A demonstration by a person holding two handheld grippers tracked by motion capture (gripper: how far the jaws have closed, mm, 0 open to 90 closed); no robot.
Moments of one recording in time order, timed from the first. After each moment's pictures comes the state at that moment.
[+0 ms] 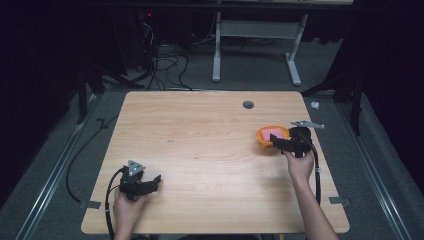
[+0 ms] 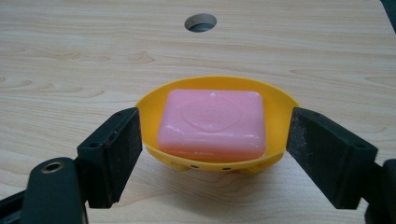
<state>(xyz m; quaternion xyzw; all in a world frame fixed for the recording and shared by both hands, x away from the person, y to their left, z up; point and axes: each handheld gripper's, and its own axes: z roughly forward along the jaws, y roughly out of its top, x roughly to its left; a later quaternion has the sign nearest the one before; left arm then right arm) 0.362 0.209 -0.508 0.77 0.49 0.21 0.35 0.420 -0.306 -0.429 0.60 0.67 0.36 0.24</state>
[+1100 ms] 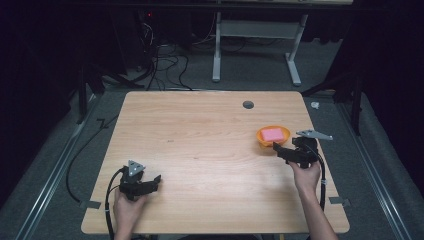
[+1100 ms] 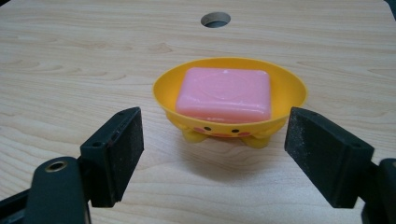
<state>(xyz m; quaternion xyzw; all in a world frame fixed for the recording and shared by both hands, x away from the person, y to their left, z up) 0.362 0.209 -0.508 0.77 0.49 0.21 0.35 0.386 -0.312 -0.429 0.58 0.68 0.38 0.24</state>
